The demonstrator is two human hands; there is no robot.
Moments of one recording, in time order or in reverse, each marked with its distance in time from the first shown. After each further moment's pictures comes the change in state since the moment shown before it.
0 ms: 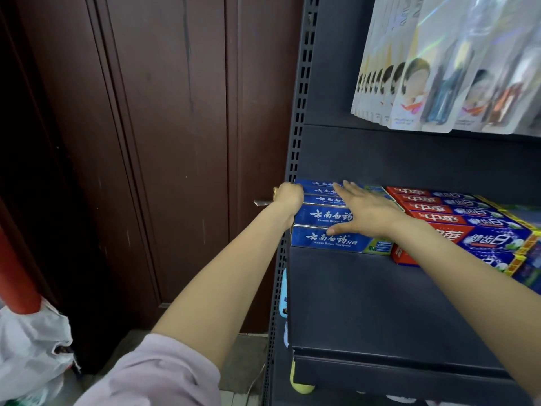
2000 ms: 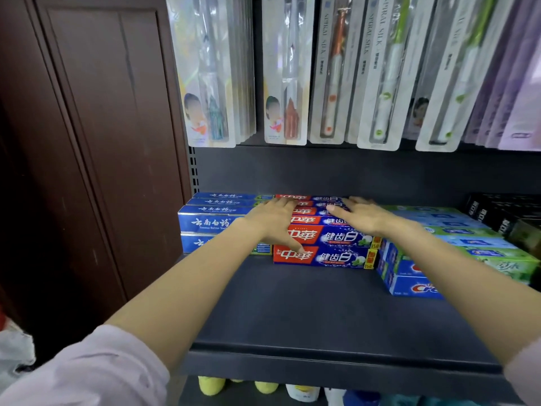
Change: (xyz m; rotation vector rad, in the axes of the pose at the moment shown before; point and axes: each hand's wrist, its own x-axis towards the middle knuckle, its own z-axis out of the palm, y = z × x) left_hand -0.073 0.037 0.168 1.449 -0.200 0.580; right_hand -0.066 0.218 0.007 0.291 -0.010 0.213
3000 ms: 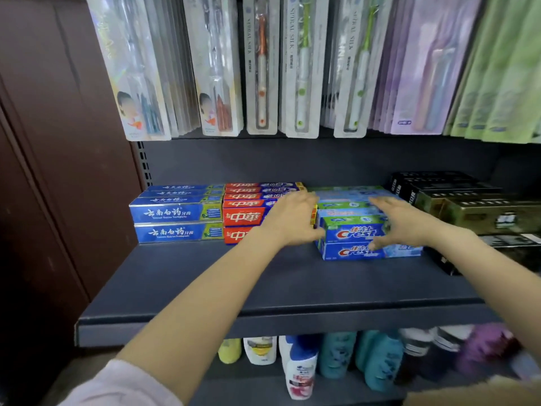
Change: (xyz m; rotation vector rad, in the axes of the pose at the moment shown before) left_hand -0.013 0.141 -0.003 -0.147 0.268 0.213; right_hand -0.118 0.139 -0.025 -0.104 0.011 -0.001
